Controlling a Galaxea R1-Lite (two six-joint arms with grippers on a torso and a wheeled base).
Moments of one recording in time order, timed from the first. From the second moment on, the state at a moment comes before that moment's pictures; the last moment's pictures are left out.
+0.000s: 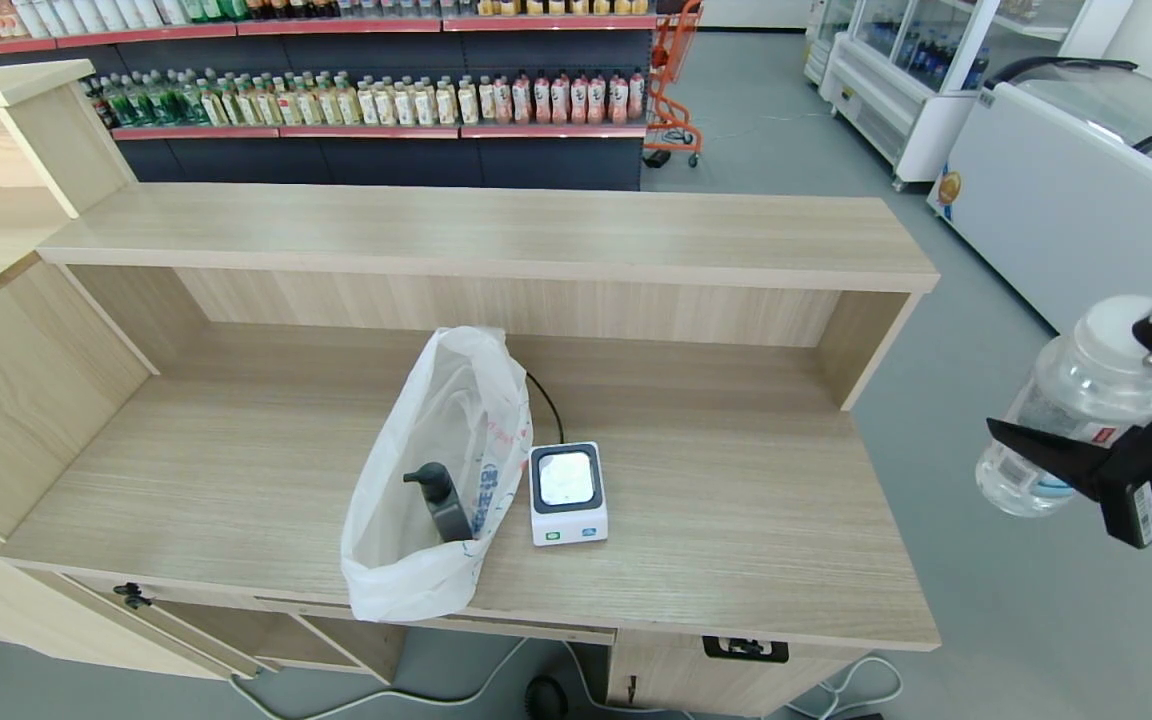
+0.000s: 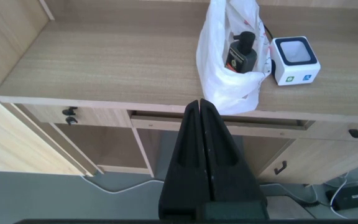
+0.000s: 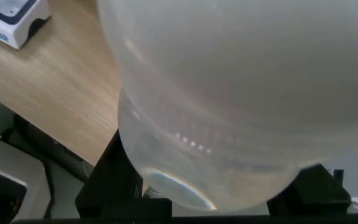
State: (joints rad) left arm 0.00 0.00 0.00 0.00 -0.03 0.01; right arm 0.28 1.13 -0.66 -0.27 -0.07 -0.61
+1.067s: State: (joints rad) left arm 0.00 0.00 0.00 0.00 -0.03 0.01; right arm 0.24 1.18 -0.59 -0.37 -0.06 -0.79
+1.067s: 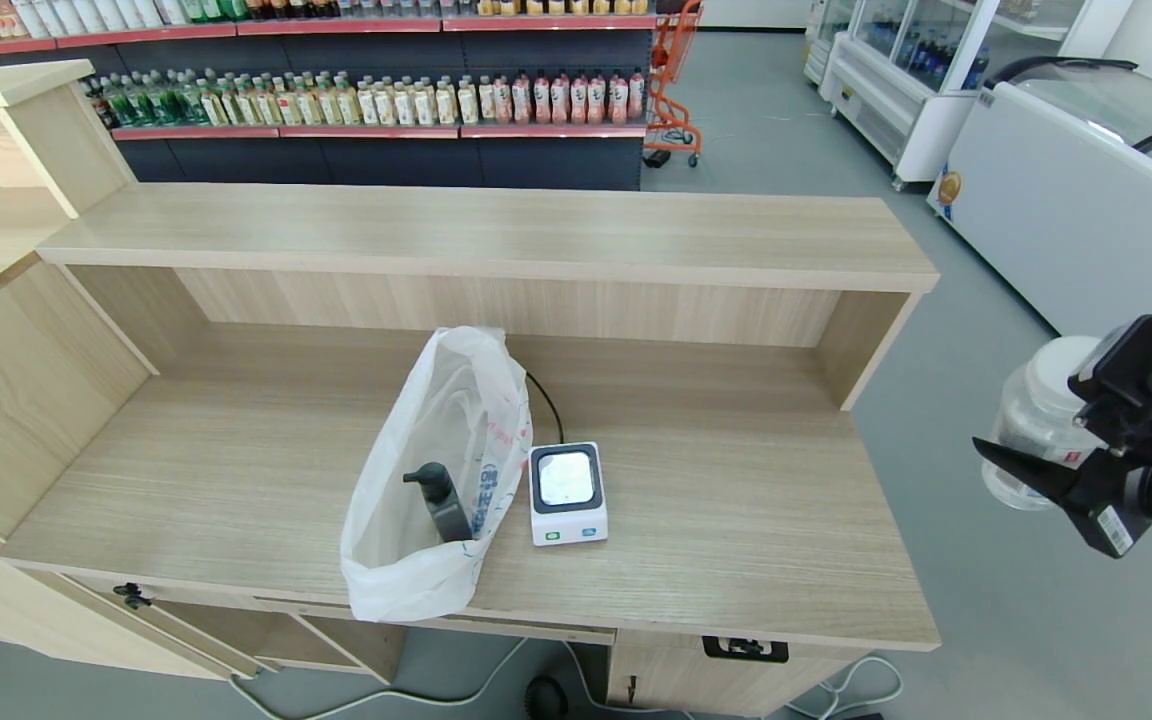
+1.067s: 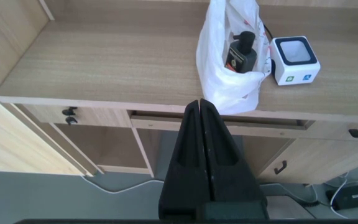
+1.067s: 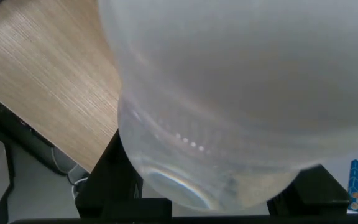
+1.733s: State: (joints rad) left arm 0.00 0.00 0.00 0.00 -0.03 0.01; right arm 0.27 1.20 -0.58 -0.40 -0.05 -0.82
